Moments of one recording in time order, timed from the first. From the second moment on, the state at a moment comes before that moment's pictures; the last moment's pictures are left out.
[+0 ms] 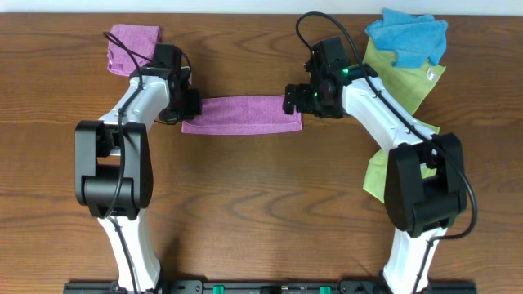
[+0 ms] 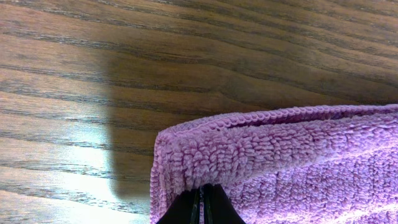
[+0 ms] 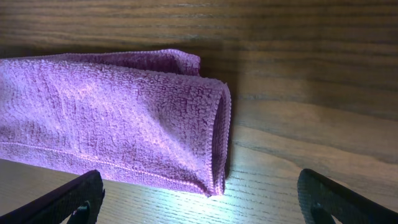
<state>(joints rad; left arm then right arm) -0.07 2.13 1.50 -0.70 0.15 -0.19 0.30 2.05 1.56 -0.73 -0.21 0.35</state>
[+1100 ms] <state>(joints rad) -0.07 2.14 1.50 -0.70 0.15 -0.19 0.11 2.23 1.54 -0.69 -0.81 0.14</state>
